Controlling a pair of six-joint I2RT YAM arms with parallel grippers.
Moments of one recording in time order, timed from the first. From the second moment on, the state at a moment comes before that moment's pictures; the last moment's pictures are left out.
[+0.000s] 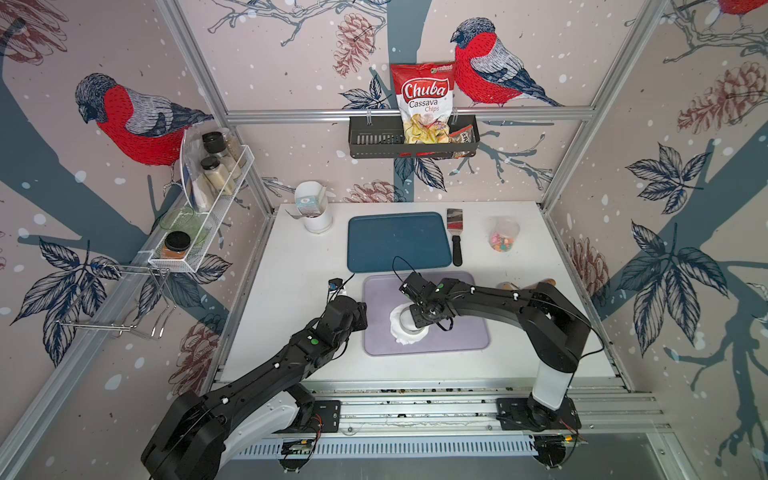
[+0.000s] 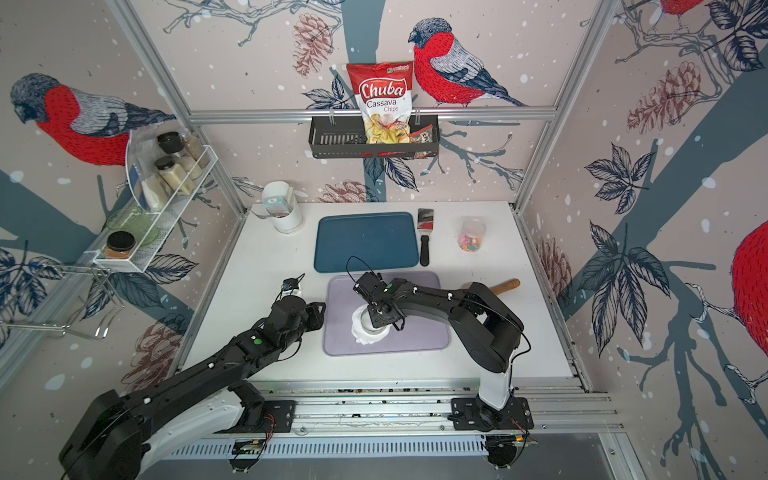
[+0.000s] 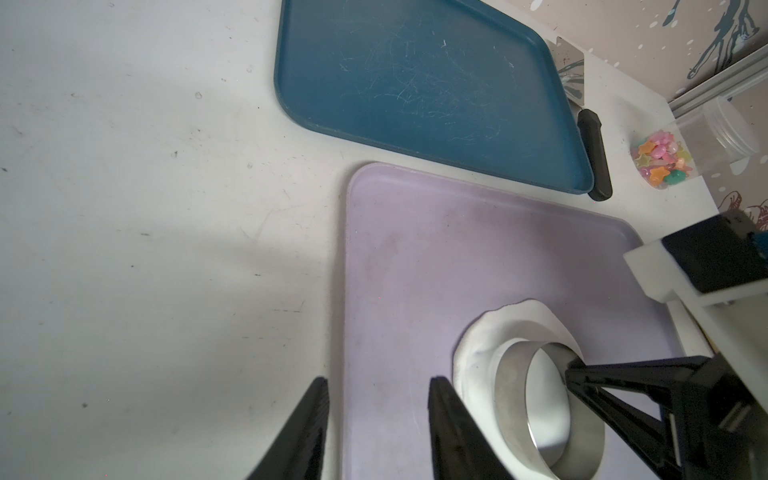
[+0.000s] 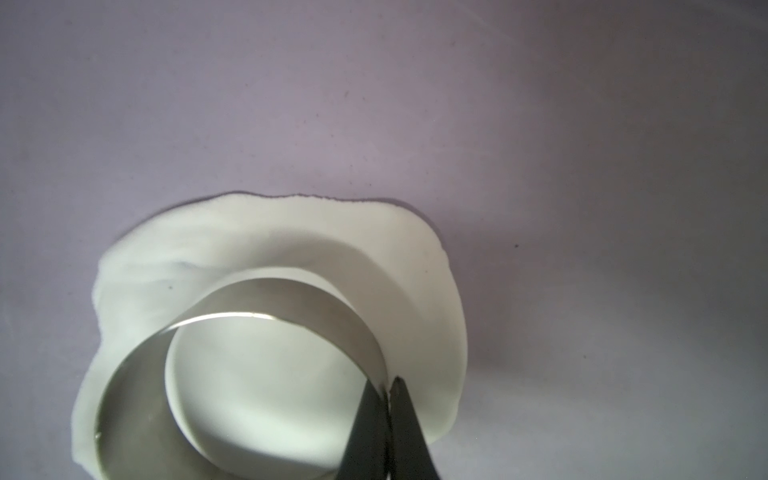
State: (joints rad) left arm -0.64 0.96 0.38 -0.10 -0.23 -0.70; right arm 0.97 1.84 1.17 -0.64 0.18 0.52
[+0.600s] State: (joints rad) left arm -0.64 1.02 0.44 -0.07 -0.10 -0.67; right arm 0.90 1.67 1.16 -0.65 0.08 0.55
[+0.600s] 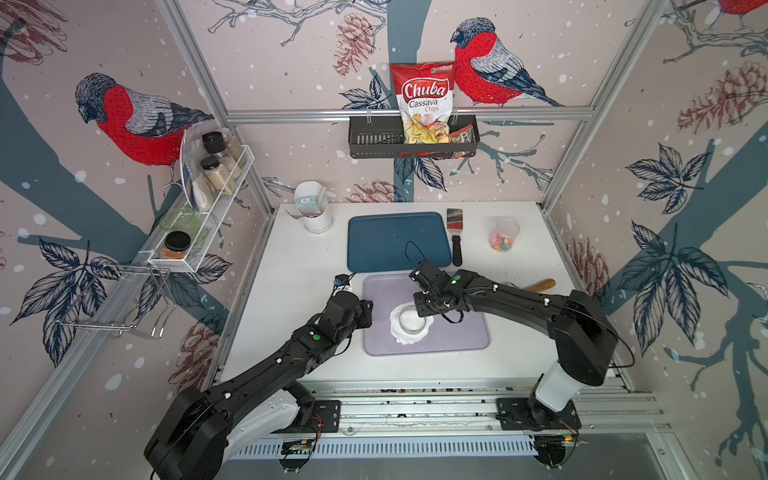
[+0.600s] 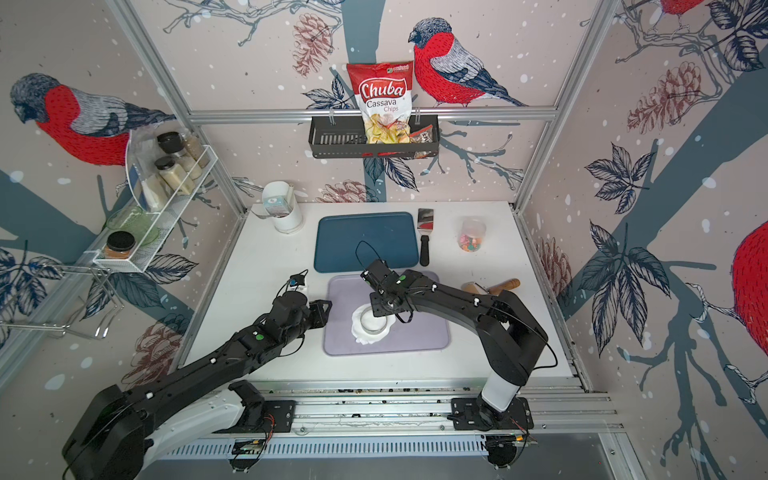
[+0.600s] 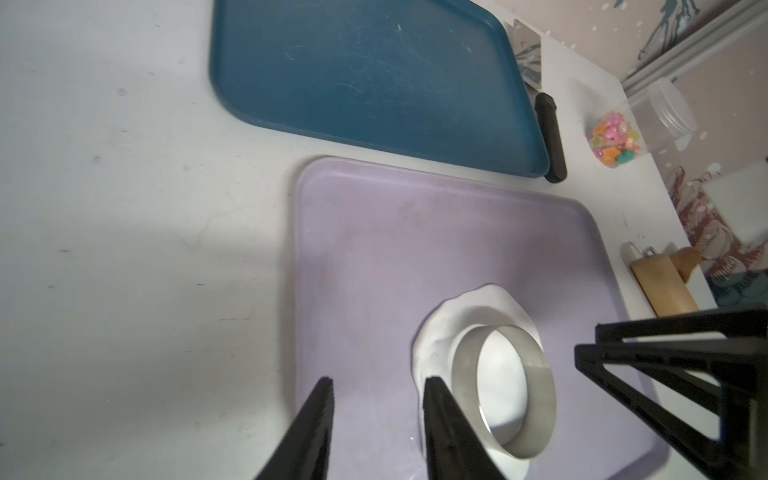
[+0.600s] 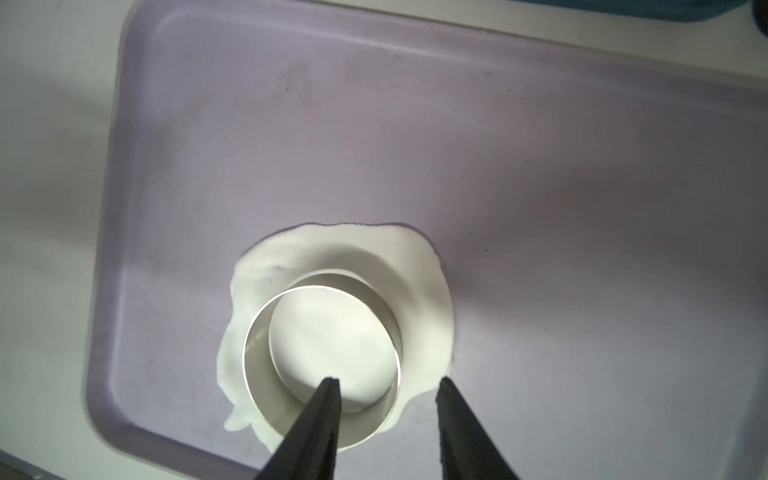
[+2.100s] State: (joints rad) left arm -0.75 1.54 0.65 0.02 0.13 -0.44; right arm 0.85 1.71 1.02 -0.49 -0.11 0.63
